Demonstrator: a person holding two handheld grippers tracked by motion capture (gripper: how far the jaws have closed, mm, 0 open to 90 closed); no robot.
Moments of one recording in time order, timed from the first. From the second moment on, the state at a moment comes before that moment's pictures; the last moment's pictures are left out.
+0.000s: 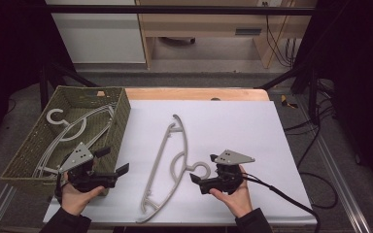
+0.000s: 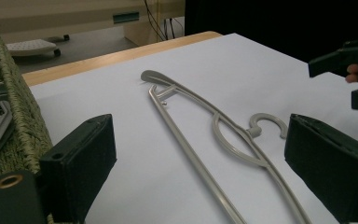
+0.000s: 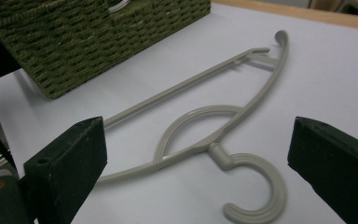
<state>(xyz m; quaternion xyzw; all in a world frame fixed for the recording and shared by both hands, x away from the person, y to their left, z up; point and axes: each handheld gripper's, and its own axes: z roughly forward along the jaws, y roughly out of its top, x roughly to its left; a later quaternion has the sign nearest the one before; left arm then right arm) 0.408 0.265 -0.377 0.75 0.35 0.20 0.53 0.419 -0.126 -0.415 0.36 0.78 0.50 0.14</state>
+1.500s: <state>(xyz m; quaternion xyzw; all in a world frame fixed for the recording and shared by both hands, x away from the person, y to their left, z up) 0.408 0.268 -0.377 0.75 0.35 0.21 0.52 0.428 -0.046 -0.482 0.40 0.83 0.37 0.11</state>
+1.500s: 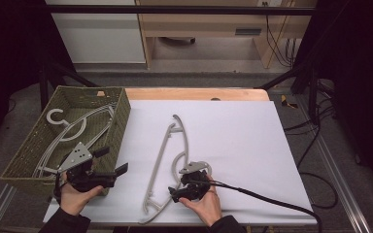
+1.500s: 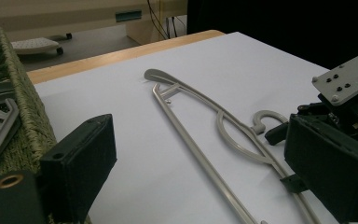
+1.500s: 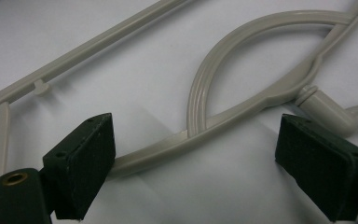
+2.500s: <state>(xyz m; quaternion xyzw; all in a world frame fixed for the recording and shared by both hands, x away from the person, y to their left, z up) 0.408 0.264 -0.382 0.76 0.35 0.20 0.51 0.429 -0.110 -0.467 0.45 0.83 0.33 0.07</state>
